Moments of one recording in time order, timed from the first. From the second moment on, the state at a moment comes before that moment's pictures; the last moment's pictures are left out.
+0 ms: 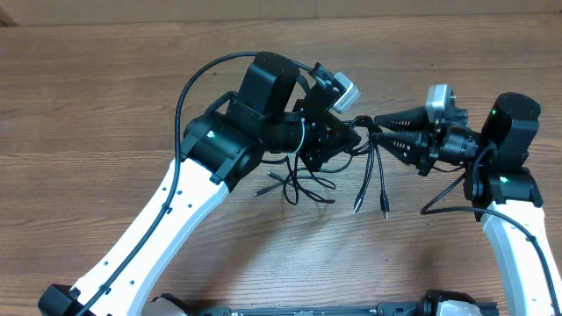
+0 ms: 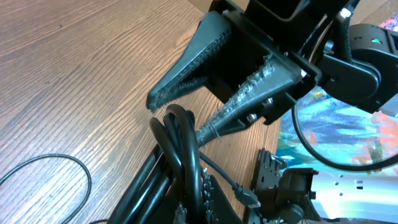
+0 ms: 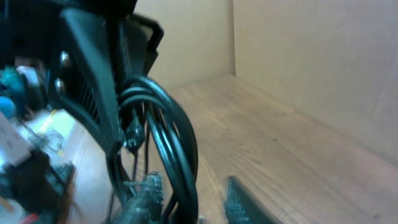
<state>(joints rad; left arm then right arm) -0.61 1.51 1.53 -0.69 0.70 -0.08 -0.12 1.21 0.86 -0.01 -1.36 -0.25</state>
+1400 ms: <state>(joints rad) -0.61 1.52 1.53 -0.53 0.57 -0.18 -0.12 1.21 0.86 -0.45 -1.27 -0.25</state>
